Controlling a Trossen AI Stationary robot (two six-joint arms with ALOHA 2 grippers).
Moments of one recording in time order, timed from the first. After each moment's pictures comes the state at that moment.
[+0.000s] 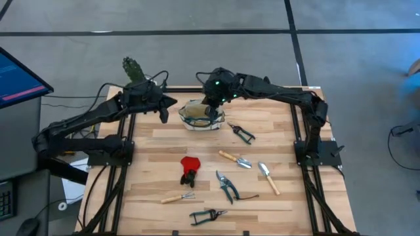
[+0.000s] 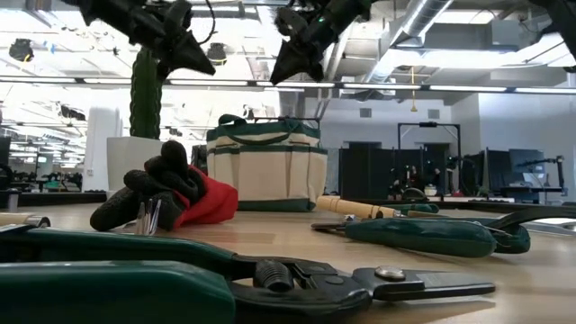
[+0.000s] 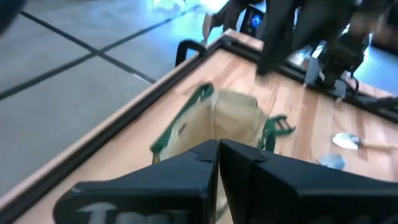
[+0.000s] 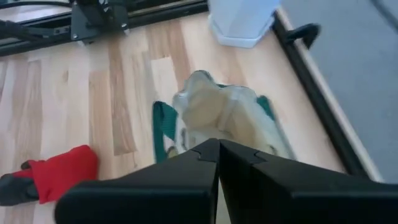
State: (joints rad) left arm 0.53 0.91 0.75 -0.24 0.07 -0.14; right arm -0.32 1.88 1.81 -0.69 -0.10 -0.03
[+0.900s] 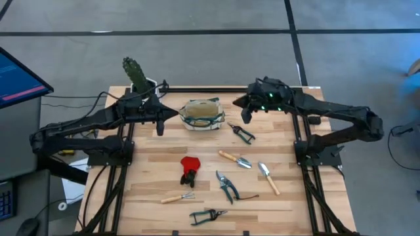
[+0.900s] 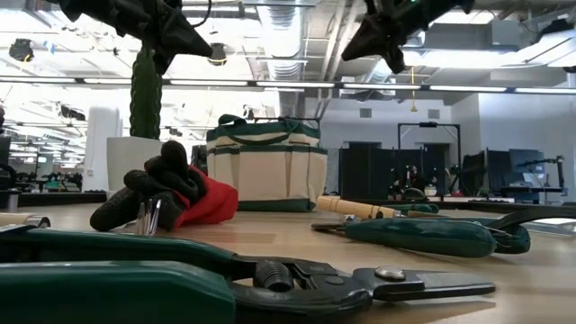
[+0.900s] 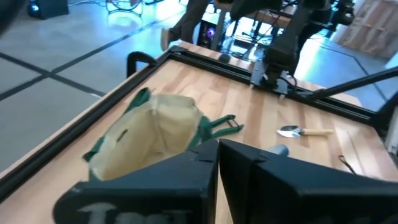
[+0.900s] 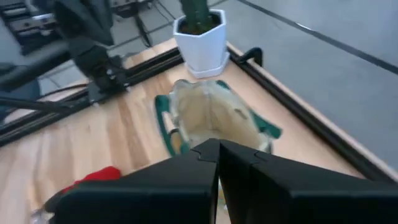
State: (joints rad) left arm 0.35 0.80 0.67 -0.16 0.07 -0.16; right arm -0.32 1.20 1.04 -0.29 -0.01 0.24
